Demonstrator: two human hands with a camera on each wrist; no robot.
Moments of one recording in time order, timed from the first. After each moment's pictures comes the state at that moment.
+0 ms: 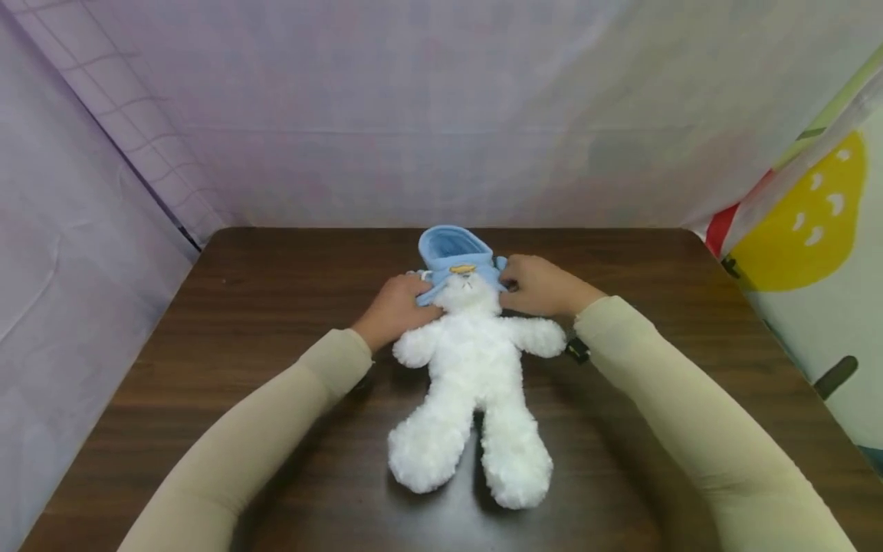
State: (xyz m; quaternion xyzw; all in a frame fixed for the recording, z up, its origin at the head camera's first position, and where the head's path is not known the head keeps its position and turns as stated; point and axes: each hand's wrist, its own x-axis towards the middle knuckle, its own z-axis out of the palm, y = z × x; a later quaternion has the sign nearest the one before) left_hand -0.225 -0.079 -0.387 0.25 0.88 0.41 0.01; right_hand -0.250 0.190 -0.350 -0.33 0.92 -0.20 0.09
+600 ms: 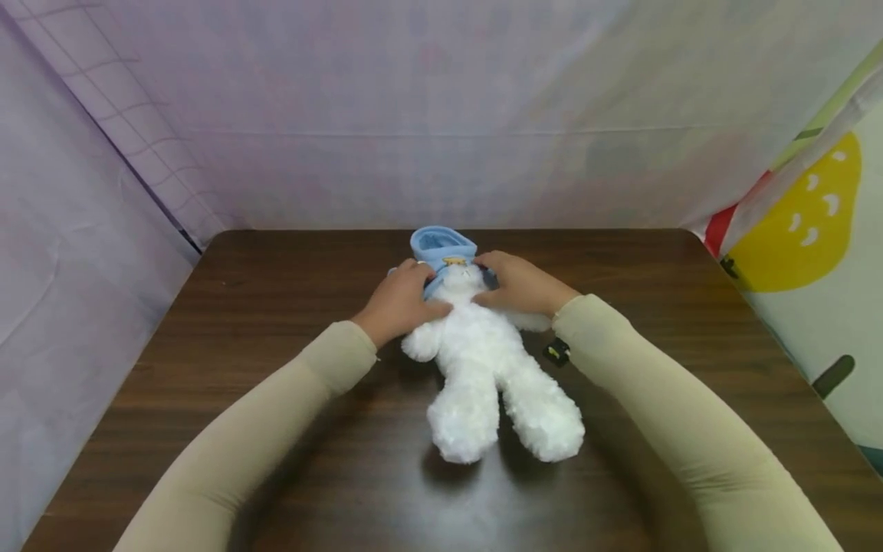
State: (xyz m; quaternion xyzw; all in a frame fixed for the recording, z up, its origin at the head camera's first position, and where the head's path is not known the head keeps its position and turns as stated) left_hand -0.219 -0.077 -0.356 0.20 0.94 0.26 0.04; right_hand -0.249 0.158 -0.347 -0.24 0.93 -0.24 0.13
